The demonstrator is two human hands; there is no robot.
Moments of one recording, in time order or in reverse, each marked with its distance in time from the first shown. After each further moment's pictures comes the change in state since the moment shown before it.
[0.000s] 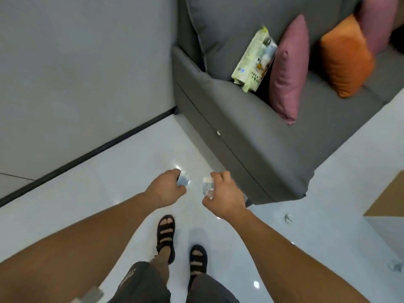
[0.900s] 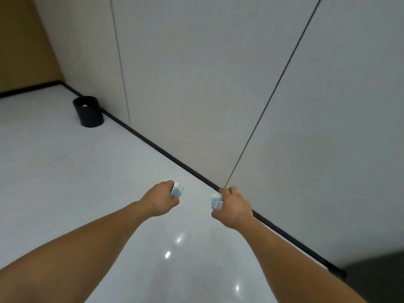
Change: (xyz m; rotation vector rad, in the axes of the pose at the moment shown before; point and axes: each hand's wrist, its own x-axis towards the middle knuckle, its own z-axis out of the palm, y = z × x) left_hand -0.594 -0.307 -0.072 -0.455 0.943 -0.753; right_hand -0.291 -0.491 0.133 -0.506 -0.203 -1.107
